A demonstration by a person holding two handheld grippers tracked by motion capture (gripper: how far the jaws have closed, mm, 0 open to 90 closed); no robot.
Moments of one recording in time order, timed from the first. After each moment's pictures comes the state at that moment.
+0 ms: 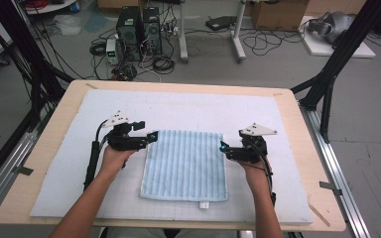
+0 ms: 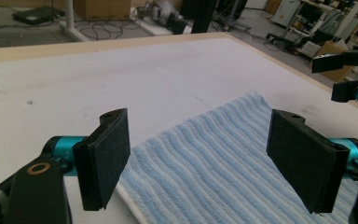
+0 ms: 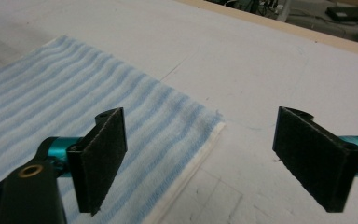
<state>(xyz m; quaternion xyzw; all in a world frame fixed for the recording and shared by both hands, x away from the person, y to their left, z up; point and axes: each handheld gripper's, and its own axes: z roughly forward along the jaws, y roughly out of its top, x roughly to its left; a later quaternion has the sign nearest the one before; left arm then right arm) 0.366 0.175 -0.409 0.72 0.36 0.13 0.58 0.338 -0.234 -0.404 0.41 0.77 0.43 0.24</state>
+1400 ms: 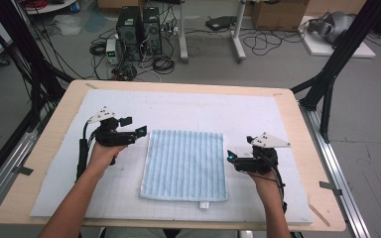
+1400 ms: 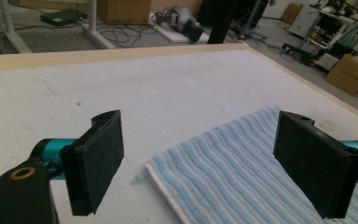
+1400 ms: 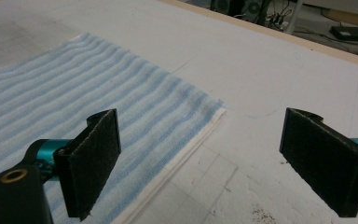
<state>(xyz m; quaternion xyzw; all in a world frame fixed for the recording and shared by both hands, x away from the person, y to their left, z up) 0.378 0.201 -0.397 0.70 0.41 0.15 0.57 0.308 -0.254 -0.402 0.38 0.77 0.46 0.24</state>
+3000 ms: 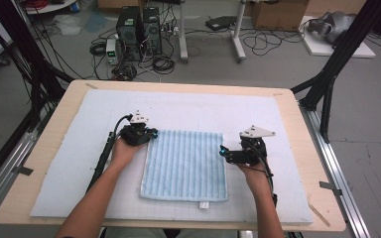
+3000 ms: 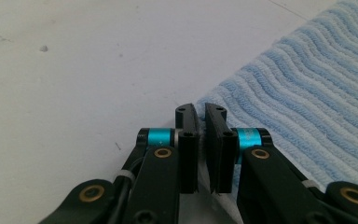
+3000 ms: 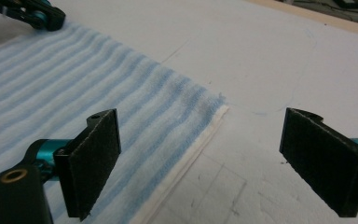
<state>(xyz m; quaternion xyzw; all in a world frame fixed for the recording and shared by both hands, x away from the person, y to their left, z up) 0.422 0.153 -0.452 0.81 0.36 0.17 0.42 0.344 -0.231 -0.413 0.42 0.78 0.41 0.22</state>
